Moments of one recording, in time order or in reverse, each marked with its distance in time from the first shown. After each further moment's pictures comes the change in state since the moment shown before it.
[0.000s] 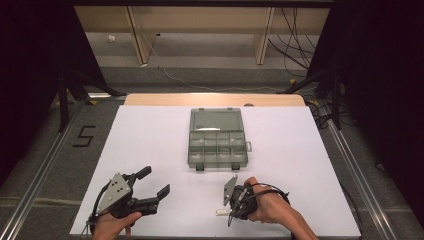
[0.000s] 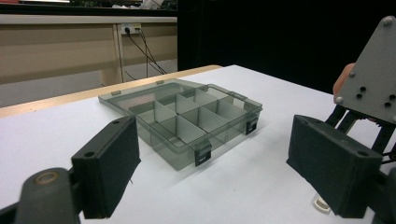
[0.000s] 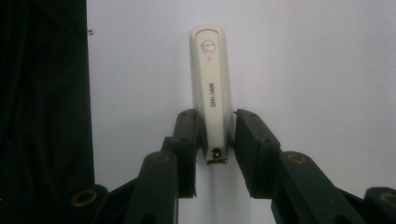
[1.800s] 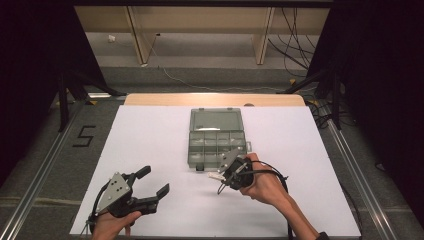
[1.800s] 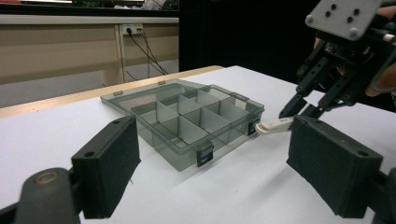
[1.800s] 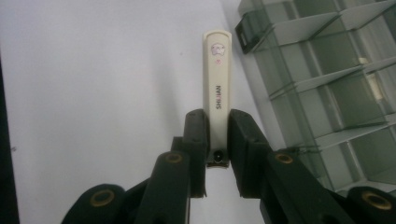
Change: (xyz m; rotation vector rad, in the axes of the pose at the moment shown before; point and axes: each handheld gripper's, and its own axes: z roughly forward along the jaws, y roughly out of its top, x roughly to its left) left arm 0.001 0.000 0.000 -0.005 0.006 -0.005; right arm -0.038 0.025 -0.044 -0.200 -0.211 0.151
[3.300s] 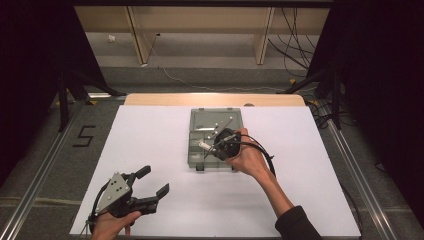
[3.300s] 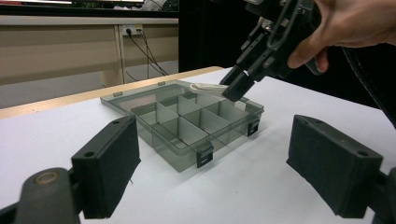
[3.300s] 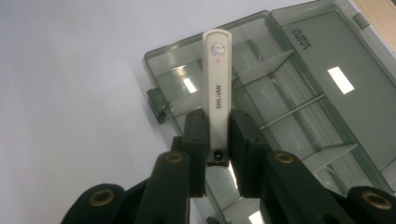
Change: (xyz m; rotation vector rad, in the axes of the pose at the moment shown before) left arm 0.000 0.001 0.000 0.000 -0.003 0.002; right arm -0.060 0.043 0.015 -0.070 -0.078 0.164
